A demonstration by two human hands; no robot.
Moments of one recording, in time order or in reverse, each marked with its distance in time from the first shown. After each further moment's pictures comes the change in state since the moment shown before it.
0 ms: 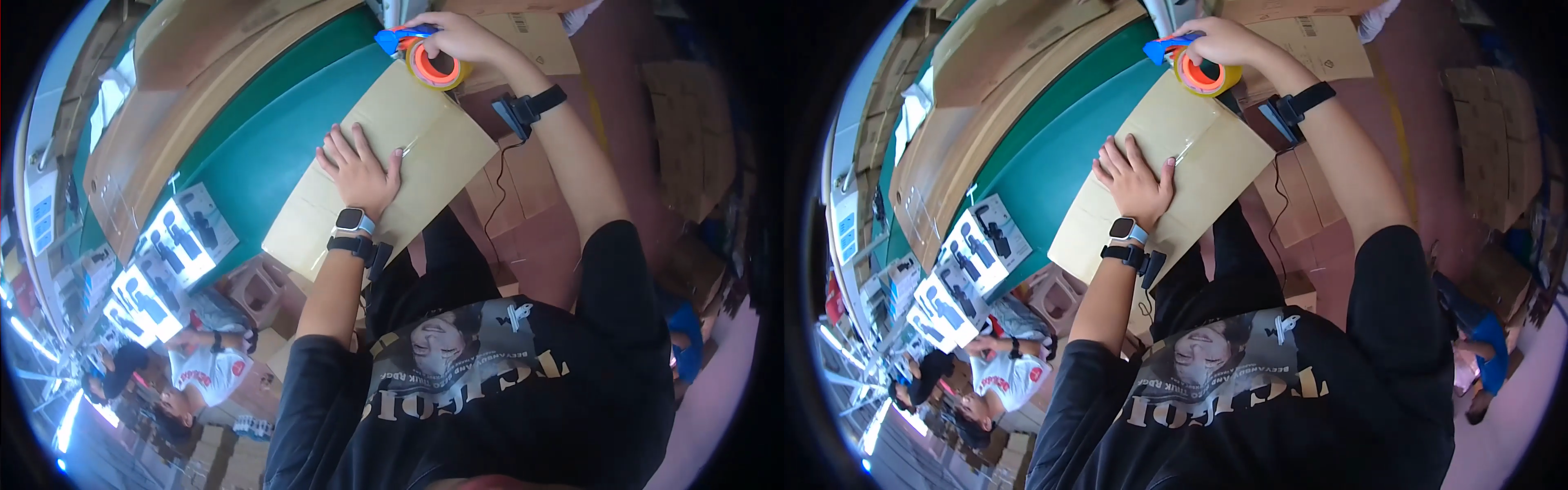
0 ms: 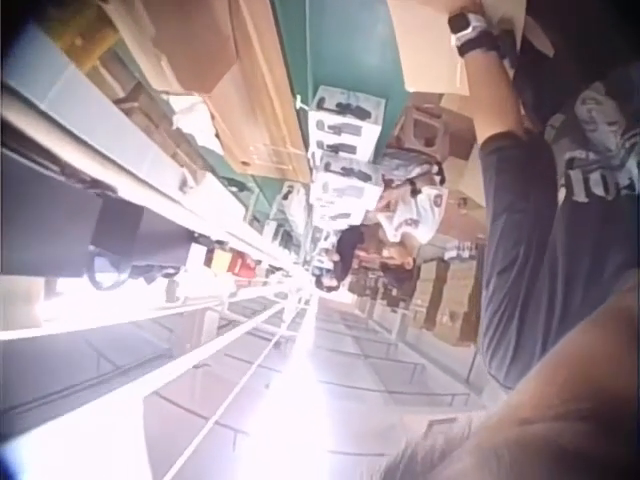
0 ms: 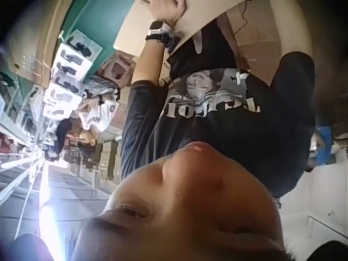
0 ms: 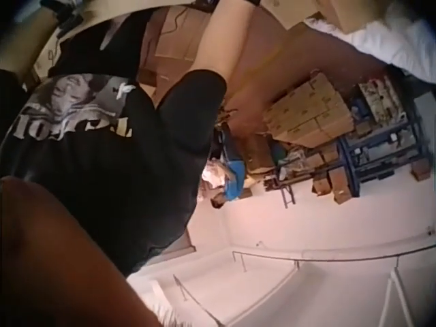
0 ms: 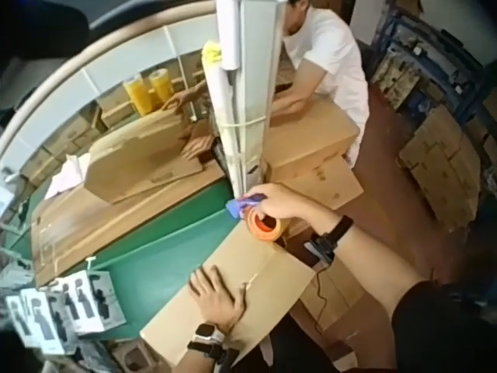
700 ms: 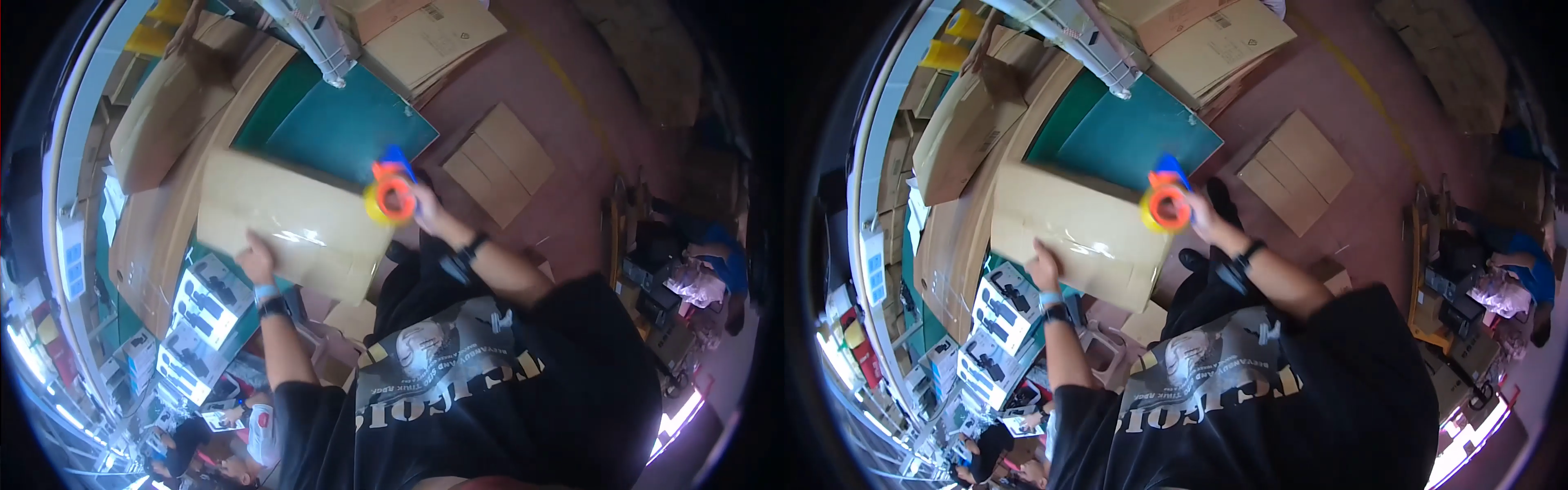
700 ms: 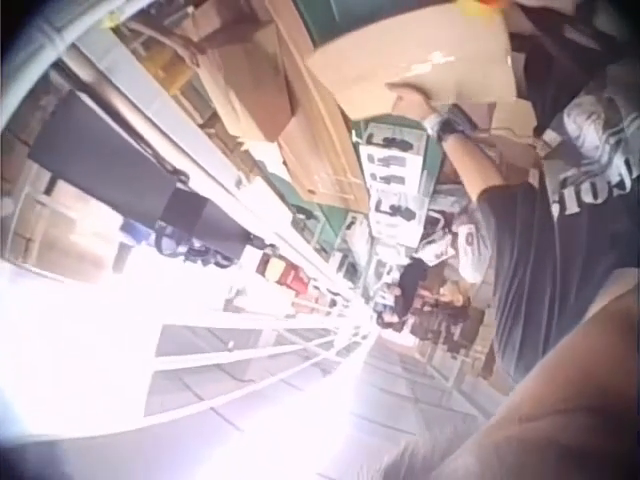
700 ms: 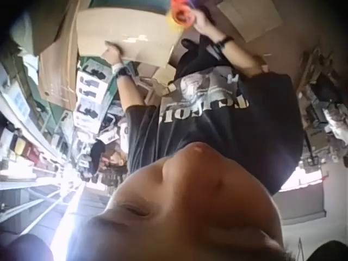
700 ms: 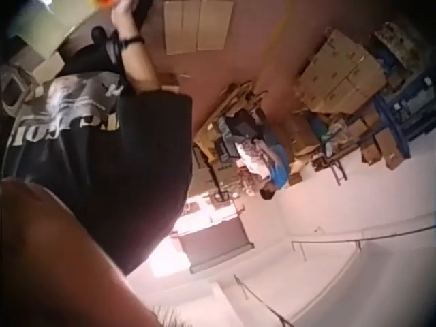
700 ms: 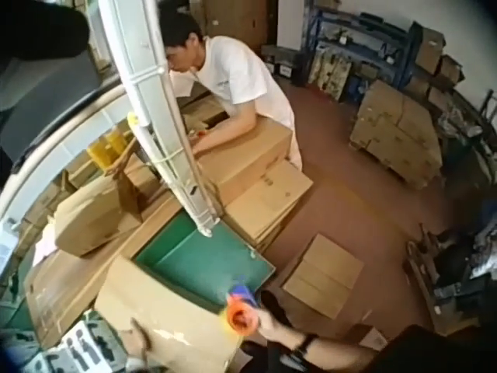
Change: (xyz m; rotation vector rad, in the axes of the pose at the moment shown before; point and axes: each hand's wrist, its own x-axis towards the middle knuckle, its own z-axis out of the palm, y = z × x) left_hand -0.022 -0.254 -0.025 0.085 -0.177 -0.392; right_hand -0.192 0.071 0.290 1.533 0.425 0.088
